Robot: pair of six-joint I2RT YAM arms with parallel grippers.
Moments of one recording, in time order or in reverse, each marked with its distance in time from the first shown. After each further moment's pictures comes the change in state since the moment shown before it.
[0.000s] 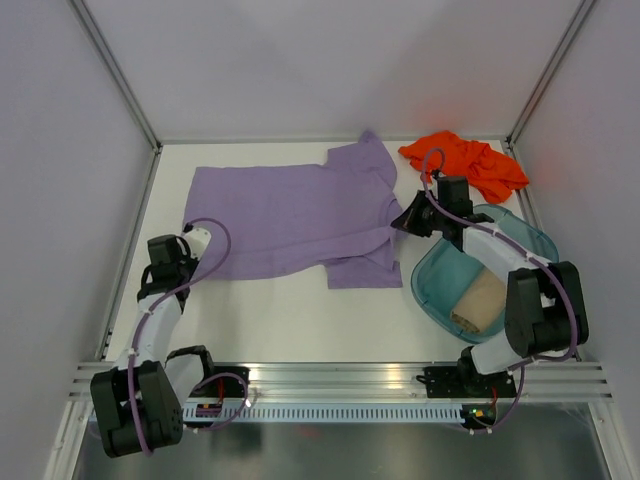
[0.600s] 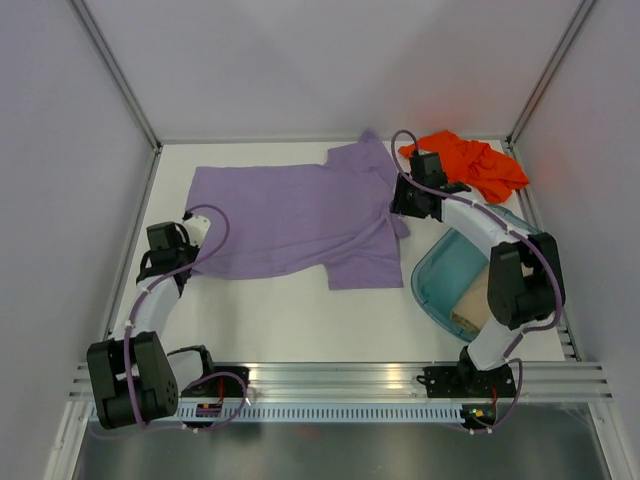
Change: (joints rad) left arm 0.003 0.180 0.095 0.062 0.066 -0.038; right arm 0.123 0.295 0.417 -0.258 0.406 -0.217
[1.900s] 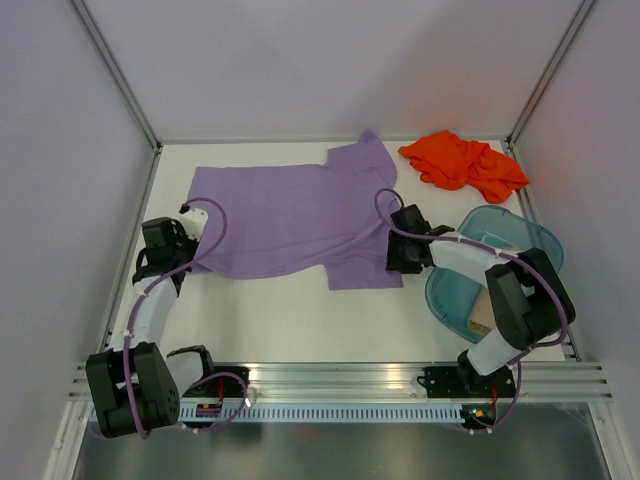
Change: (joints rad) left arm 0.000 -0.058 0.039 -0.030 0.085 -0.049; right arm 0.153 -0.185 -0.465 -0.020 0.052 0.129
